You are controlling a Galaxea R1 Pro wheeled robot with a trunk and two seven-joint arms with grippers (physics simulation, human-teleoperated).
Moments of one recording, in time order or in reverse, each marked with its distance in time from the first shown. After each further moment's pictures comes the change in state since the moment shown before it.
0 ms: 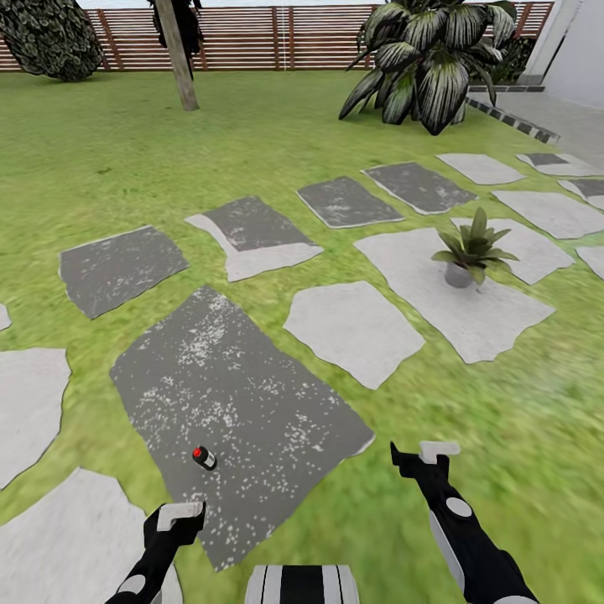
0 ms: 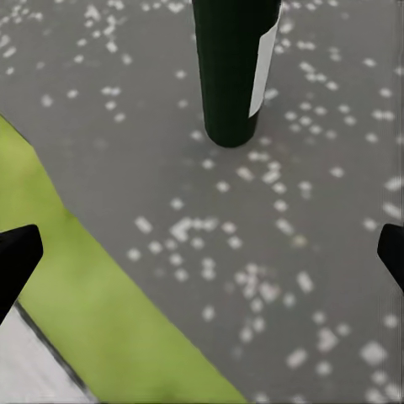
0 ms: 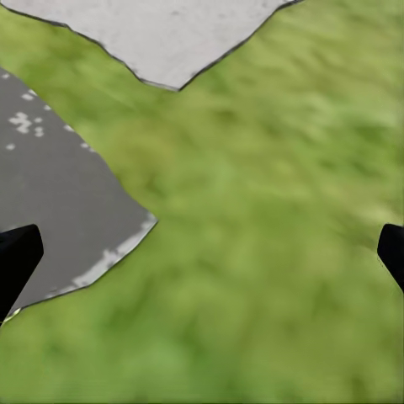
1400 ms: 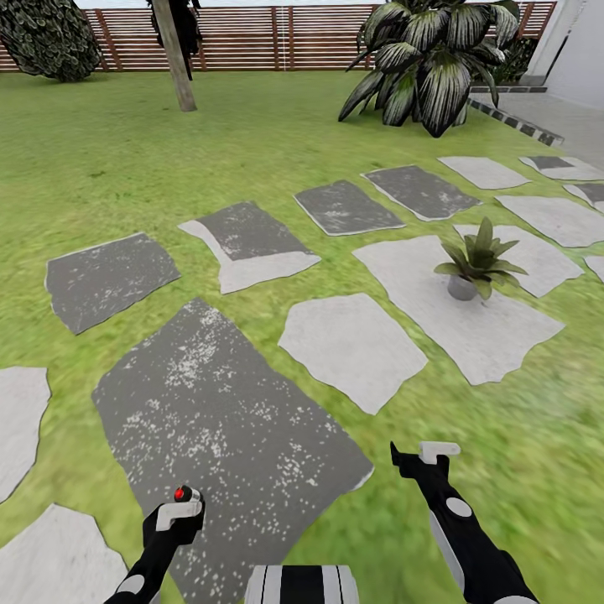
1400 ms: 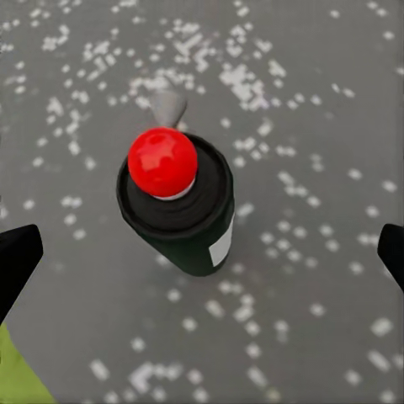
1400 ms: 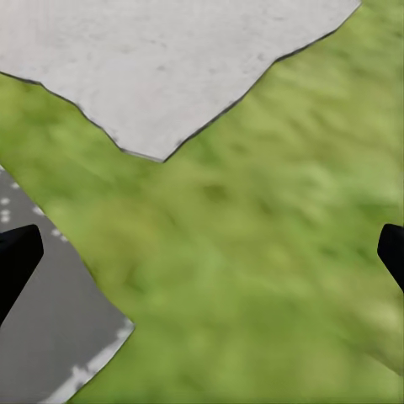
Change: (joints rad) left arm 0.000 0.003 0.000 0.000 0.002 -0.007 -0.001; right arm 0.000 0.000 0.000 0.002 0.000 0.000 0.000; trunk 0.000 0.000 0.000
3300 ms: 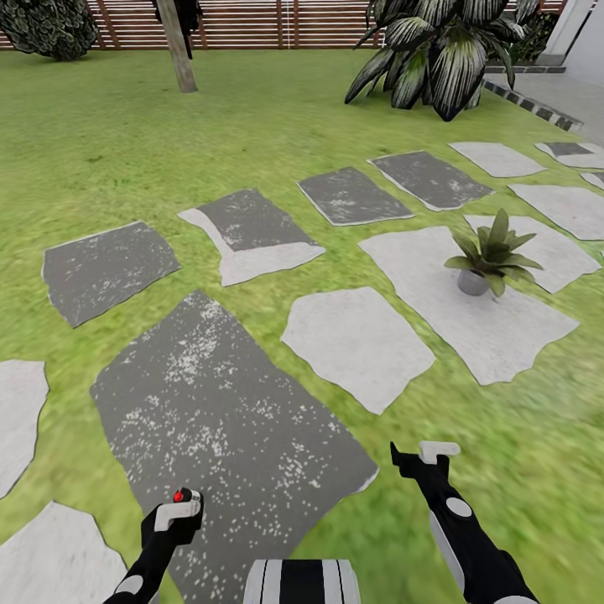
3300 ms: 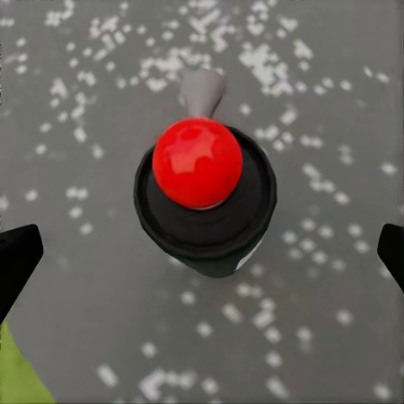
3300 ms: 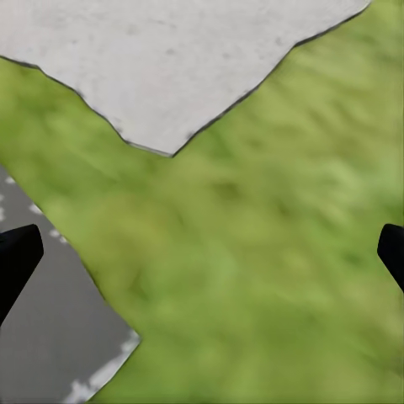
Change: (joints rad) left arm 0.001 0.003 0.008 0.000 0.001 -0.001 0.002; right arm 0.000 0.000 0.000 -0.001 0.000 -0.001 0.000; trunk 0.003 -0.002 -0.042
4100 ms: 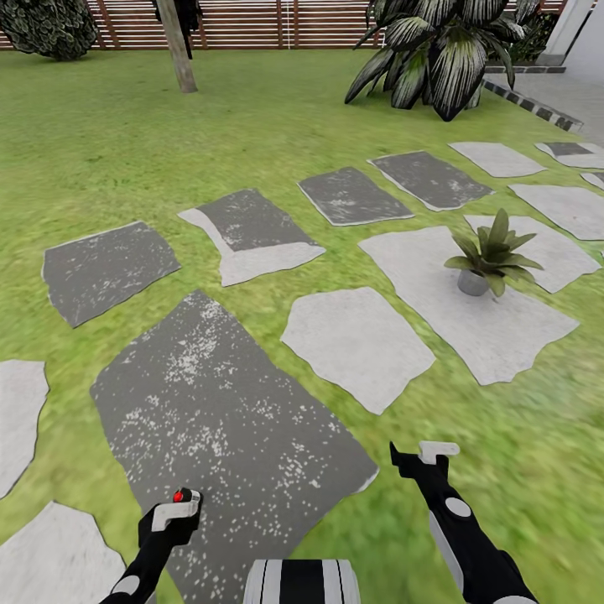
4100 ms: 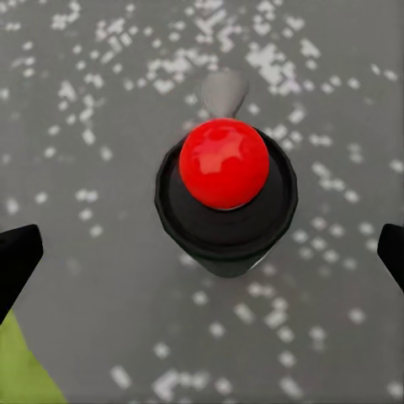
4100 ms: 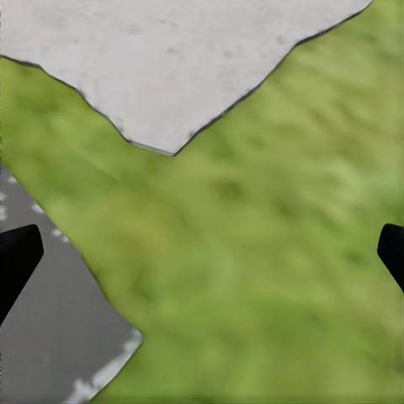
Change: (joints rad) left arm 0.001 0.011 -0.003 0.000 -0.007 0.000 -0.003; right arm 0.000 0.003 0.000 0.001 0.000 0.001 -0.001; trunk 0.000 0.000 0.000
